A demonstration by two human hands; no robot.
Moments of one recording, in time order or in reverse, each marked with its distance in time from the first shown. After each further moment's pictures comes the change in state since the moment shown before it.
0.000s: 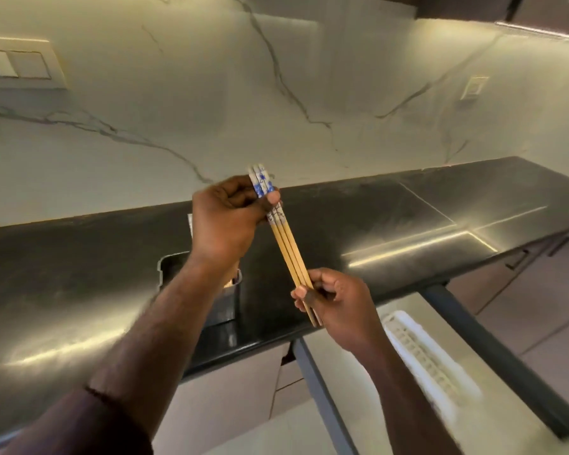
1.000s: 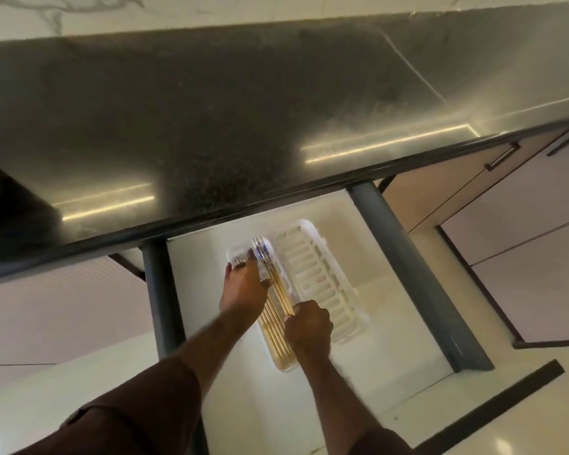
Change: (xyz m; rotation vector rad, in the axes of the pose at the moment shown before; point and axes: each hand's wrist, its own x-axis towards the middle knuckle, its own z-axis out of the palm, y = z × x) left_hand -0.146 -0.402 0.274 0.923 -0.225 -0.573; right_hand -0.079 0.359 -0.156 -0.637 -0.019 0.698
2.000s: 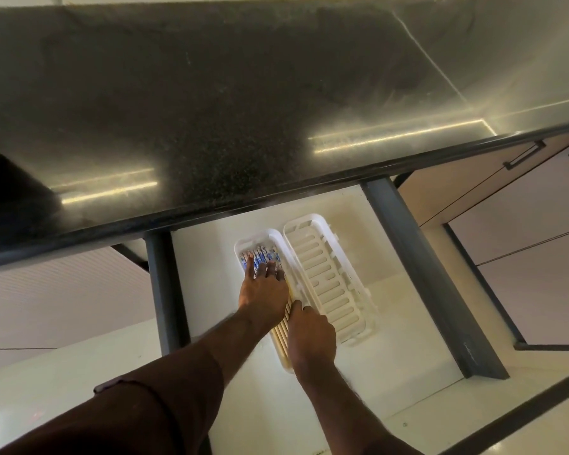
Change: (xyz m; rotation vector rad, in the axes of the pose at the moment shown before) left_hand 0.011 -0.017 0.034 0.972 -0.290 0.309; right_hand 0.001 0.006 0.024 -0.417 -0.080 -0.309
